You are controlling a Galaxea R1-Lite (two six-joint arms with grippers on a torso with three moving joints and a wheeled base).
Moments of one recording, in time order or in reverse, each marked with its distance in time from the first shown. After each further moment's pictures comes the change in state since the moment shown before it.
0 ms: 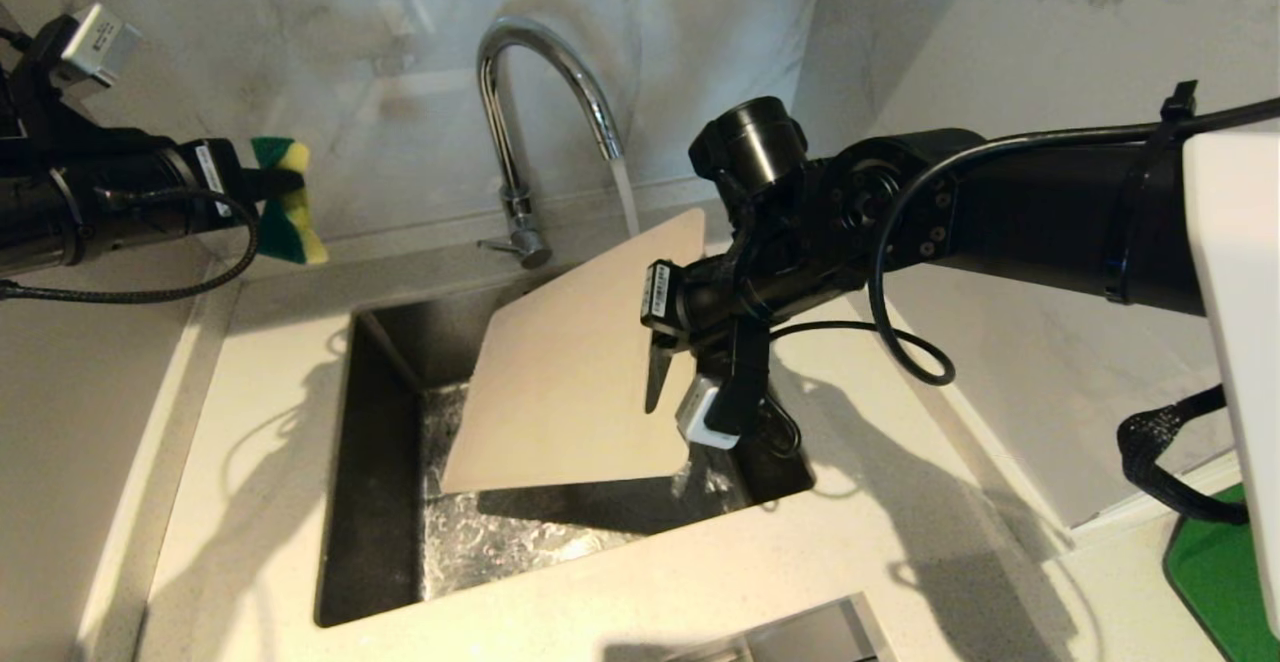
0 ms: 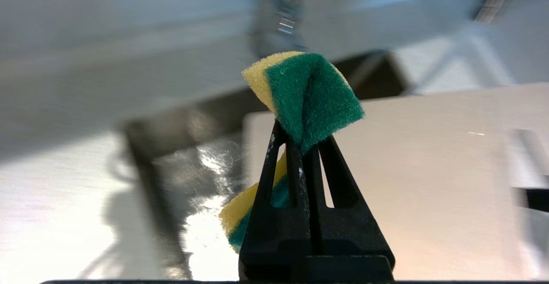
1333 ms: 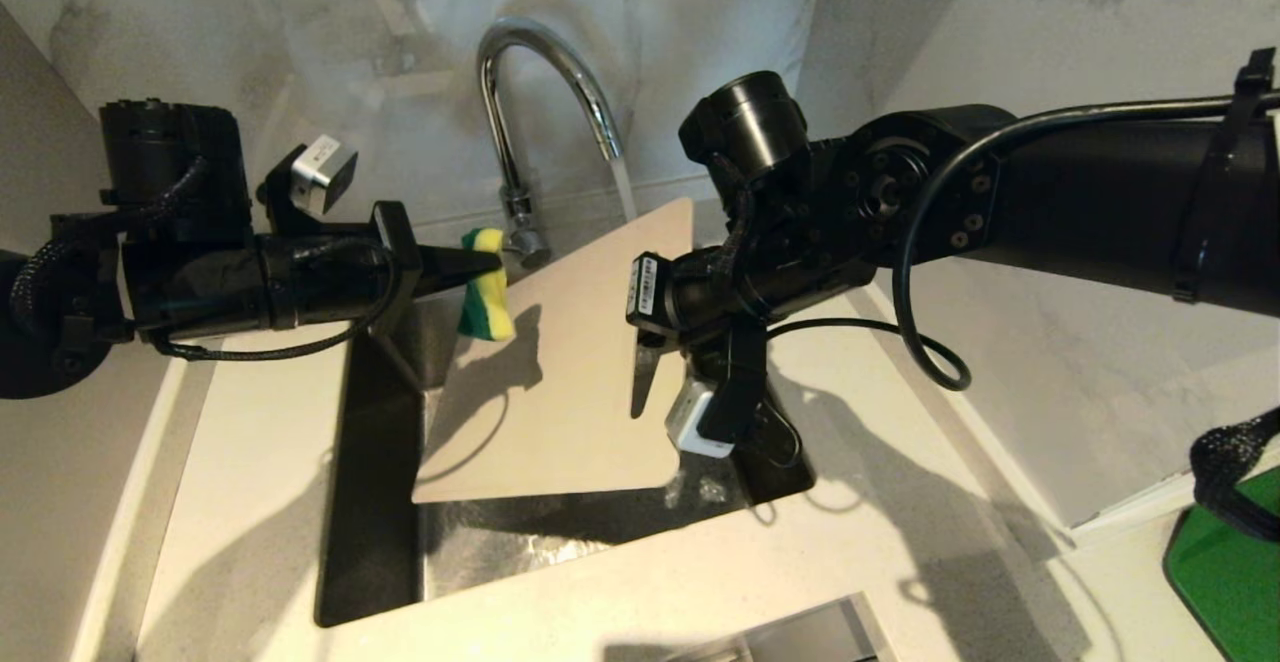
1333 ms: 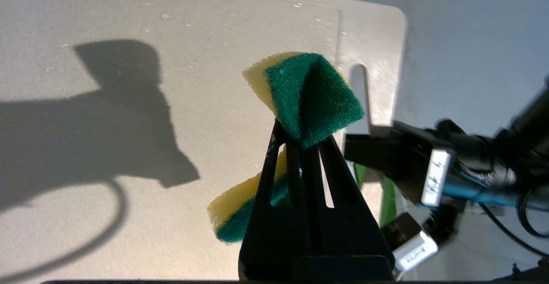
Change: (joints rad) left arm -0.188 0.184 0.038 -0.138 -0.357 -0.506; right arm 0.047 -0.058 0.038 0.002 -0.001 0.009
